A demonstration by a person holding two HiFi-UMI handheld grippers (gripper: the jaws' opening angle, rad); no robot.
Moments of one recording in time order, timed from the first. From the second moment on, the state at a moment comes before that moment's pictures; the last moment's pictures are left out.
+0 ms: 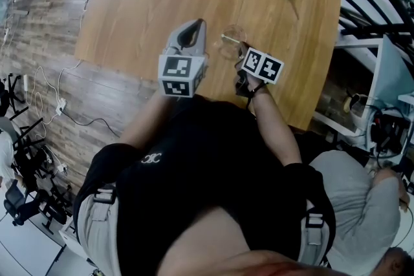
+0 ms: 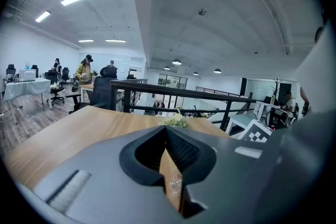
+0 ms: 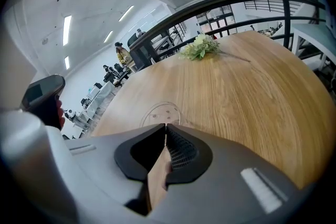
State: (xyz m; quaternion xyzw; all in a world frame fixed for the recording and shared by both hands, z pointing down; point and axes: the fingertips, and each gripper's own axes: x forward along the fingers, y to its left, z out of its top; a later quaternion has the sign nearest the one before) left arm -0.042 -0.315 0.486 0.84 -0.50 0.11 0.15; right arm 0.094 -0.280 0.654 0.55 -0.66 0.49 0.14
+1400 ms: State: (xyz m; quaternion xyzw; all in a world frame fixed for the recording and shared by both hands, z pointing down) left arm -0.017 -0.313 0.495 0.86 -0.46 0.12 0.16; right arm 0.122 -0.266 0.648 0.58 -0.66 0.46 0.10
